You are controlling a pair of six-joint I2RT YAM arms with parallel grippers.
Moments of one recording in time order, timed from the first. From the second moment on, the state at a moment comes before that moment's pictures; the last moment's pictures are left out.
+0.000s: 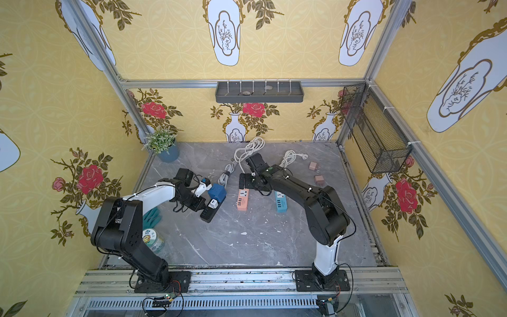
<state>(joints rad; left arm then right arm) -0.23 1.67 0.95 -0.66 0.33 0.36 0.72 1.83 1.39 -0.55 -0.07 0.60</state>
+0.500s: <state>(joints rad) -0.26 1.55 0.90 -0.70 0.50 0.42 0.72 1.83 1.39 -0.53 -0.07 0.60</state>
